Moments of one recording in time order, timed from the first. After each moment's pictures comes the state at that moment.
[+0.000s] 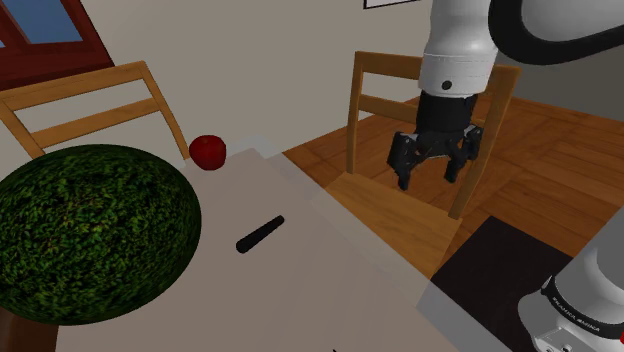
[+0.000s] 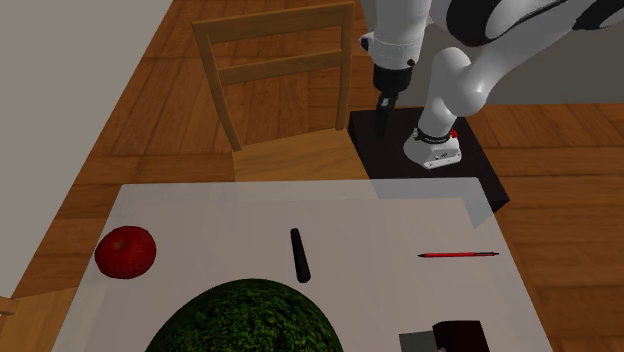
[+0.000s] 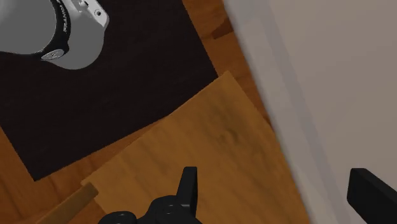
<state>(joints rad) -0.07 -0.72 0.47 -2.35 0.42 1.63 0.69</state>
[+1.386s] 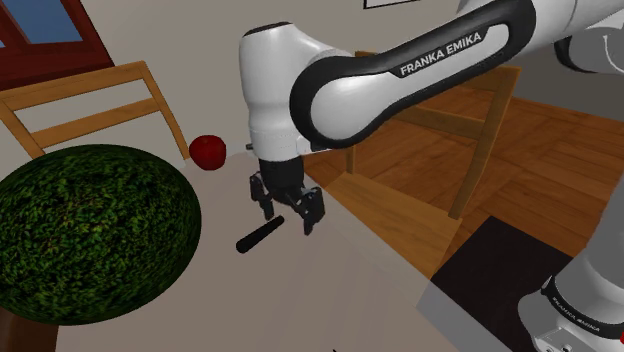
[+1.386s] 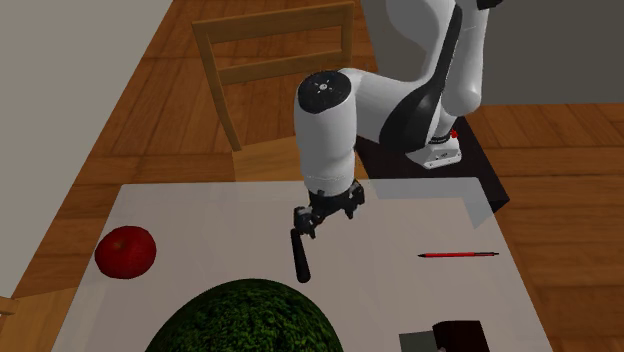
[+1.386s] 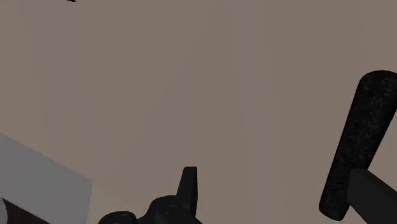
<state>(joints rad) -0.21 0.32 1.07 -1.76 -0.17 1.94 2.04</state>
